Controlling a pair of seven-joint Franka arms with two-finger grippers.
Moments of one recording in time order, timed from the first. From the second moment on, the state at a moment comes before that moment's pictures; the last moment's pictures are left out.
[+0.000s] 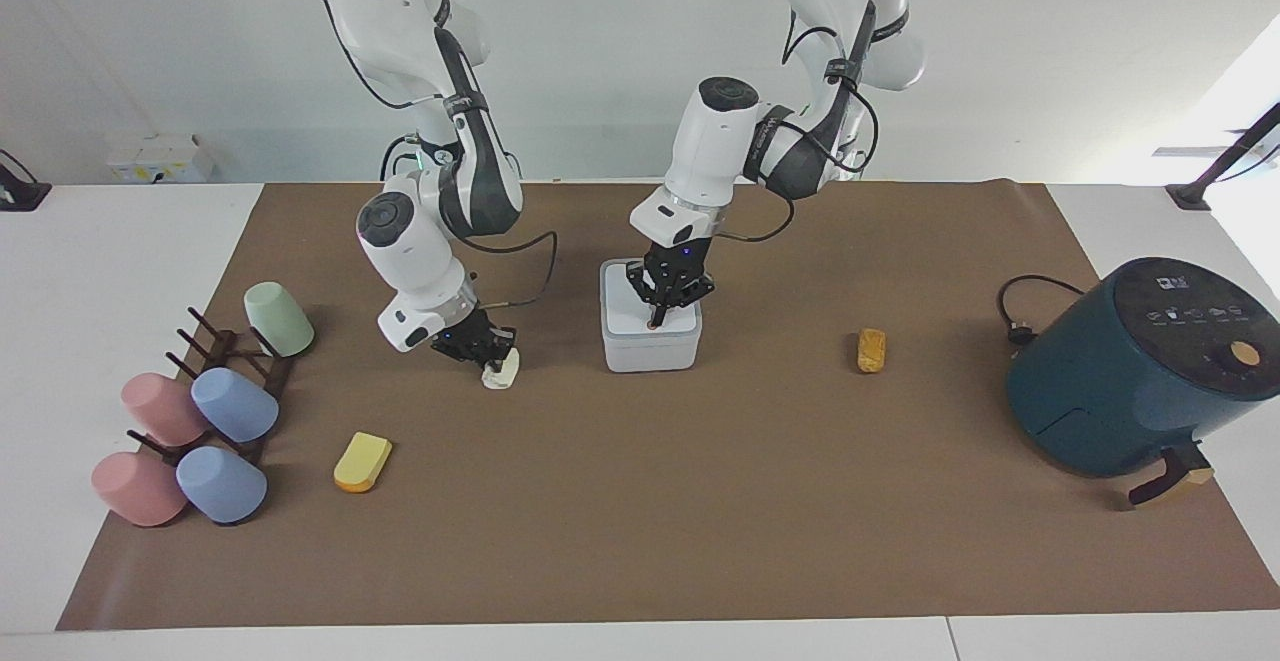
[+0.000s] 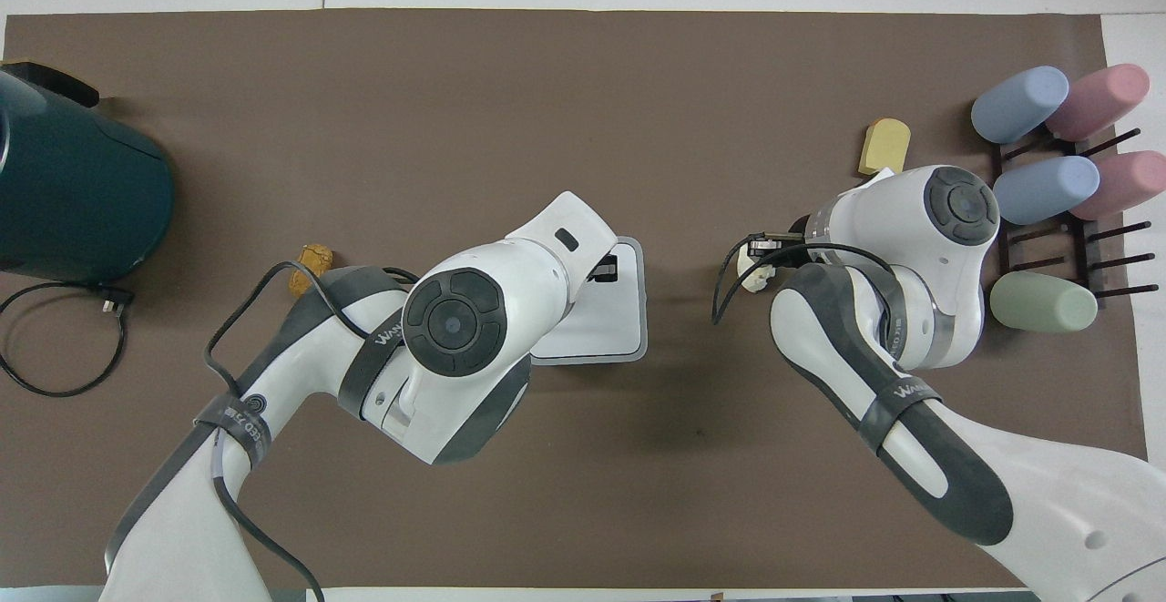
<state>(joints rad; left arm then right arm) -0.69 0.20 -0.04 -1.97 -0.02 2.51 -0.60 0.20 0.25 0.01 -2.12 0.25 2.41 0.13</state>
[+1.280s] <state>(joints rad) -0.48 -0.15 -0.01 -2.03 -0.02 1.82 -0.48 0.26 0.19 0.07 -1.71 0.35 1.94 0.60</state>
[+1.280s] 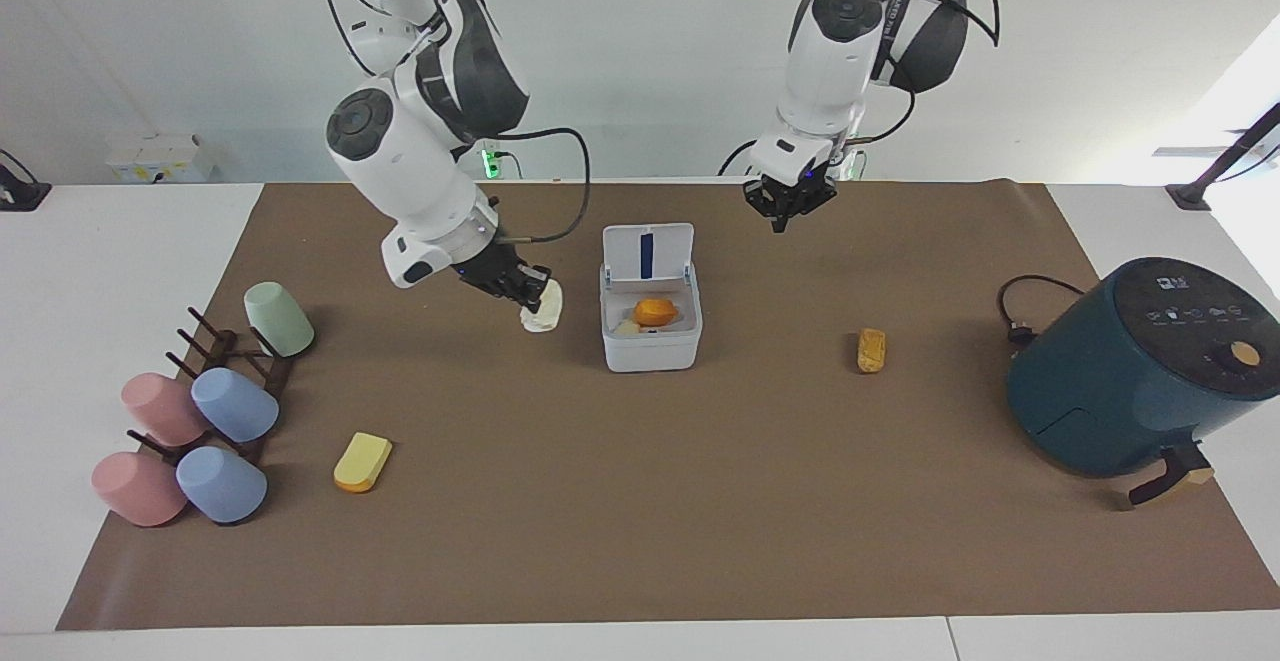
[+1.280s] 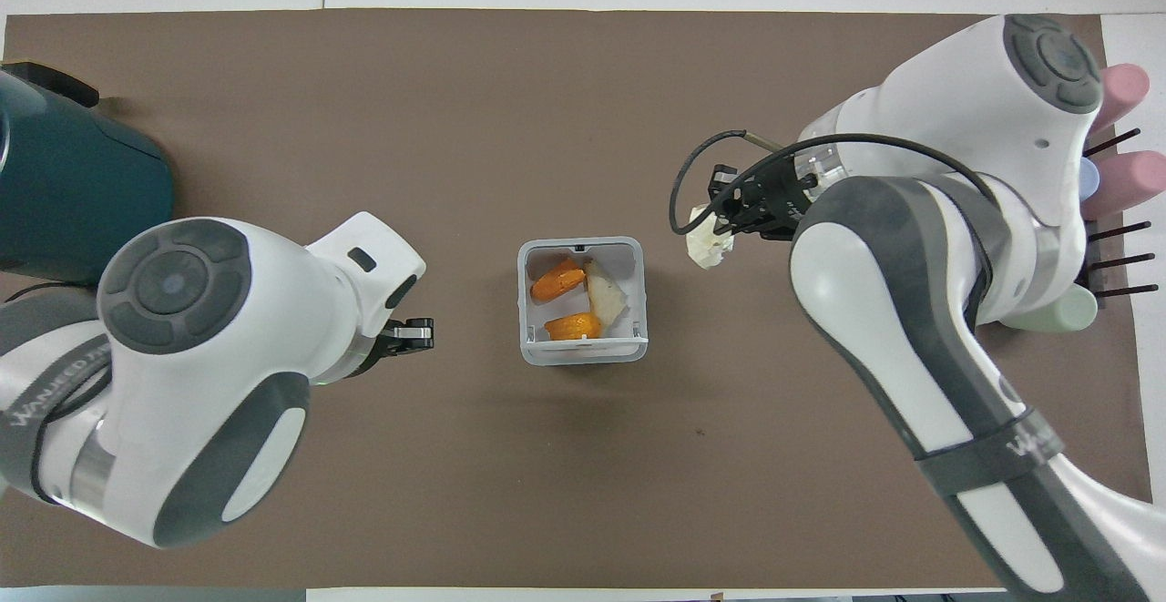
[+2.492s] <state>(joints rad) -0.05 -0.01 0.00 -1.59 -0.02 1.60 -0.10 0.47 0.15 0.06 -1.88 0.26 2.26 0.82</state>
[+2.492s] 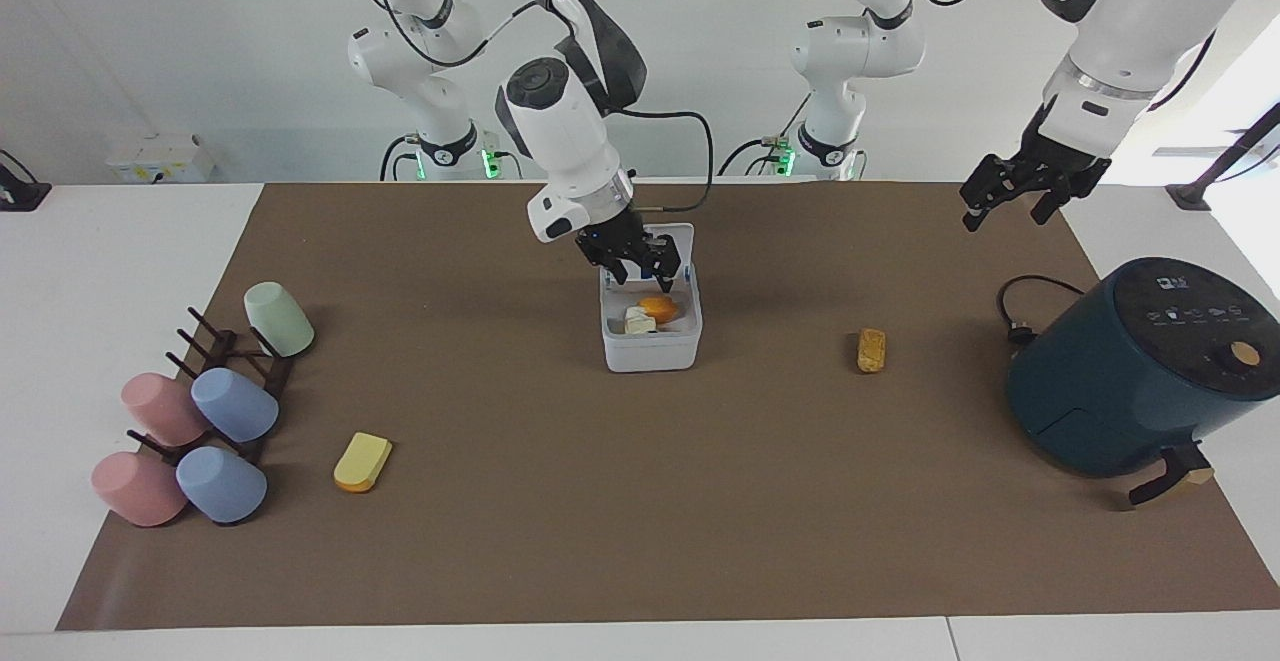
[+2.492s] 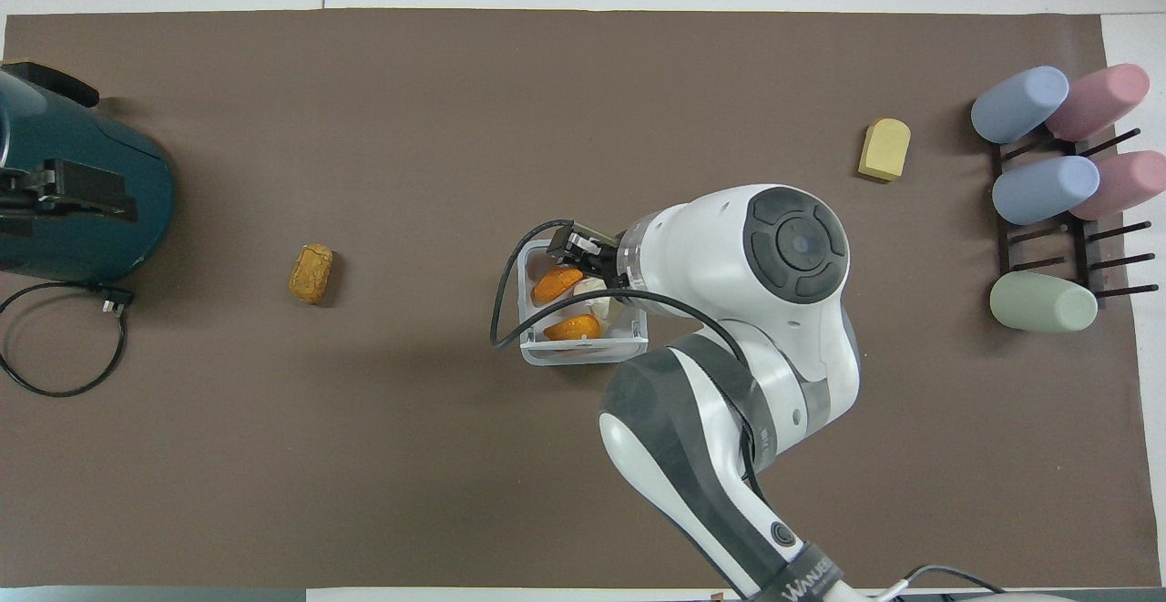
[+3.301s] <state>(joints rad) -0.09 0.07 -0.02 -1.94 -0.02 2.02 -0.09 0.05 0.30 0.05 -1.80 -0.09 2.30 0.13</state>
